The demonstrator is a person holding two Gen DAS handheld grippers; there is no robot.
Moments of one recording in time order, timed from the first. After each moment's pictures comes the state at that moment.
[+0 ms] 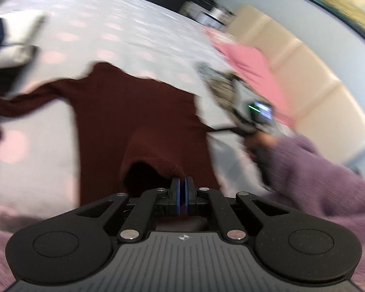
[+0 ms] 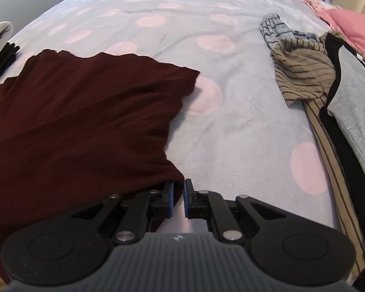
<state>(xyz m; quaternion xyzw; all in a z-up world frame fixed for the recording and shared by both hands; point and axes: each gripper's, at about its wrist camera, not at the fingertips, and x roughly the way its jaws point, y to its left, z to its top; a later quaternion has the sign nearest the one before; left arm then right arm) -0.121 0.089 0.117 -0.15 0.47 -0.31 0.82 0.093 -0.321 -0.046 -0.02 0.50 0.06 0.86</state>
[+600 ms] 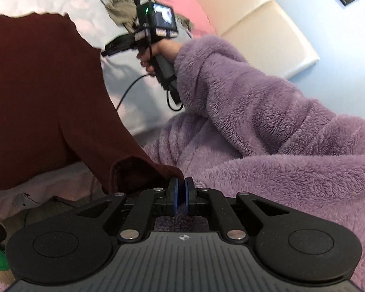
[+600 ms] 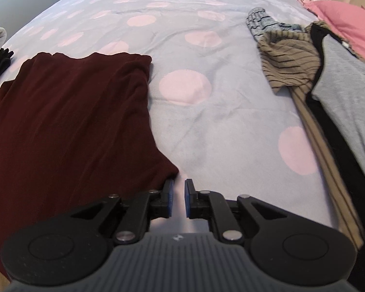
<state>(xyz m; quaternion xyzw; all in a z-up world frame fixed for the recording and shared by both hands) -0.147 -0.034 0.075 -0.10 0.55 -0.47 0.68 0.065 -0.330 -0.034 -0.01 0.50 0.04 0.87</state>
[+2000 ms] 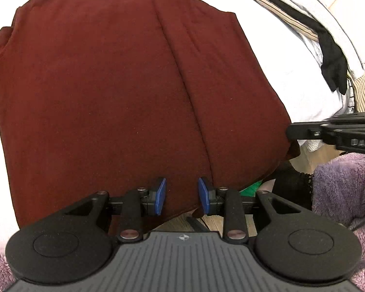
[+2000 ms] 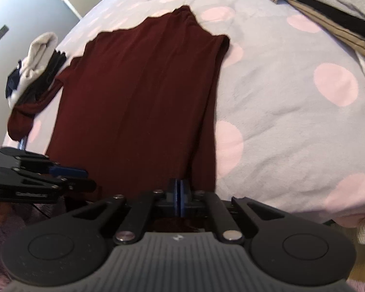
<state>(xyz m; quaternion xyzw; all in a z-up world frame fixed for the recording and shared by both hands) 0.016 -0.072 -0.094 0.08 0.60 -0.26 0.76 -0.118 -0.308 -0.044 0.17 0.50 0.09 0.84</state>
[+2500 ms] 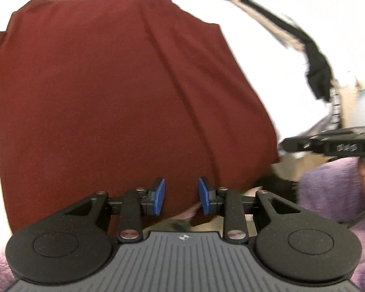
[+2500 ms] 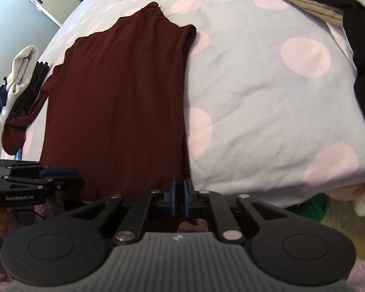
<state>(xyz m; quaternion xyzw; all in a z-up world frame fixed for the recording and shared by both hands) 0.002 -0.078 -0.083 0.05 0.58 -0.31 0.76 -0.129 -0.331 -0.051 0.21 0.54 0.07 0.82</state>
